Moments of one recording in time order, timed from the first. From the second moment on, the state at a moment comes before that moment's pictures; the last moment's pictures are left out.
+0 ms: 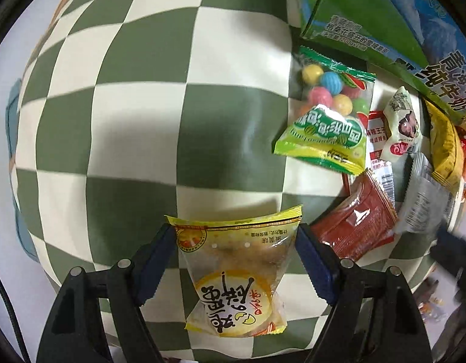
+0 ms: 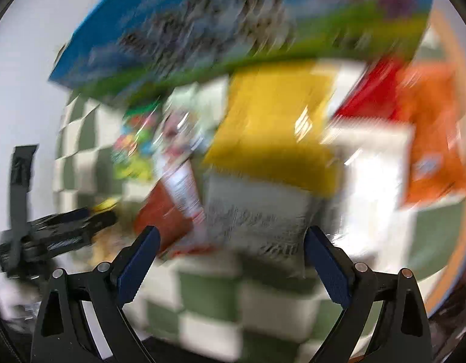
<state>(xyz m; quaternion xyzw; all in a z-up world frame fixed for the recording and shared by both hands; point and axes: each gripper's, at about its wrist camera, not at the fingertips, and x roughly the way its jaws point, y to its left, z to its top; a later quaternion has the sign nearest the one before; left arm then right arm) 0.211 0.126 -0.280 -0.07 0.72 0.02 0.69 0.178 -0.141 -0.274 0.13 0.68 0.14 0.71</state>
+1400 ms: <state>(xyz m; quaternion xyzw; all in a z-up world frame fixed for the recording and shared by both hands) 0.132 0.054 -0.314 -0.05 0.72 0.05 0.69 0.148 -0.121 -0.305 0.04 0.72 0.13 0.68</state>
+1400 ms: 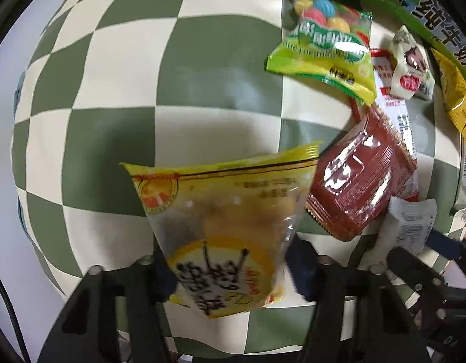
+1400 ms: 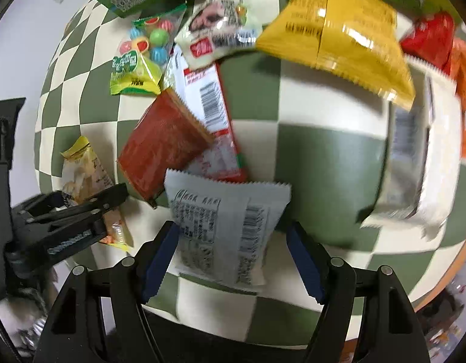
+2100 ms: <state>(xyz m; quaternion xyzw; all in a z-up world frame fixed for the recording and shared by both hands) 0.107 0.061 -0.202 -0.06 0.65 0.00 0.76 0.133 -0.135 -0.247 0.06 0.66 0.16 0.73</state>
